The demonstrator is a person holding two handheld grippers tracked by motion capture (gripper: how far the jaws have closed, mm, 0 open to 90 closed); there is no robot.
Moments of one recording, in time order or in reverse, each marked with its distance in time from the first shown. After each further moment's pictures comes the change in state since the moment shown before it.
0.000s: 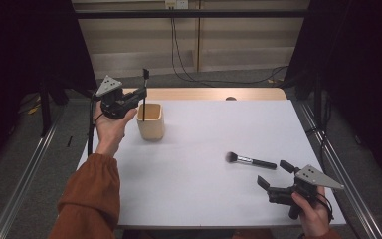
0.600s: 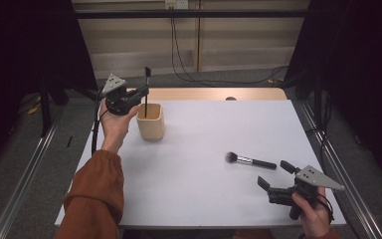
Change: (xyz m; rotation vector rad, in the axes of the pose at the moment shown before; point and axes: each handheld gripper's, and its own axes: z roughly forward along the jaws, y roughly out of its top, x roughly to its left) left arm 0.013 -0.010 0.023 -0.007 0.012 0.014; right arm 0.000 -0.001 -0.002 0.005 -0.007 -0.013
